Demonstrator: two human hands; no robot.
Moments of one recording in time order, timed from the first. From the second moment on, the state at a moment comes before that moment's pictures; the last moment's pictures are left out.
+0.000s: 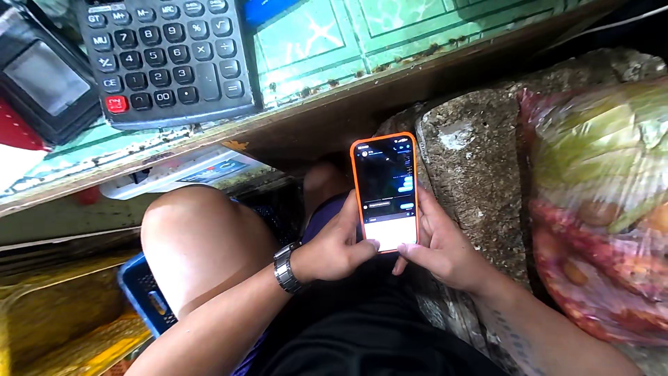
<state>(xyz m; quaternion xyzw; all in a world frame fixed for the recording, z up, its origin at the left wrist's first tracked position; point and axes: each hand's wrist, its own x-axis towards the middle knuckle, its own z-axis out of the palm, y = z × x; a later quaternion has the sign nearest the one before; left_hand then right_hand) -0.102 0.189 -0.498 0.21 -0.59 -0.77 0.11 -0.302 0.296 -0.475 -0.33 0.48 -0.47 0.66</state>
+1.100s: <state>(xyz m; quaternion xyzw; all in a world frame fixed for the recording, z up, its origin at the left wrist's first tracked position) -0.105 0.190 -0.498 0.20 -0.61 -0.76 0.11 -0.300 0.294 -0.473 -0.30 0.52 -0.48 0.64</state>
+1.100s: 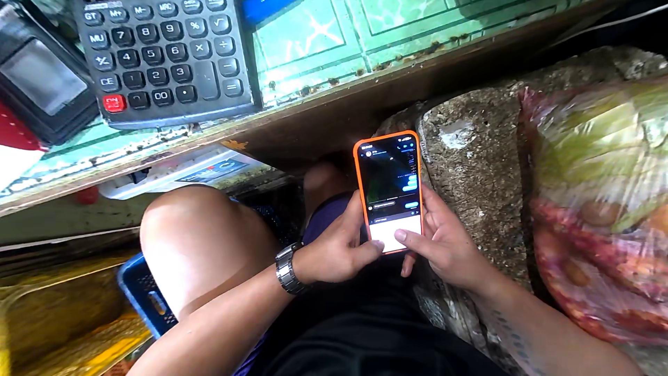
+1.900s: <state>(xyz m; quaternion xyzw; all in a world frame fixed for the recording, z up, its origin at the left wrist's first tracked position) -0.103 0.188 -0.500 0.20 -0.58 -0.78 0.11 -0.308 0.296 -0.481 -0.33 0.43 -0.50 0.68</state>
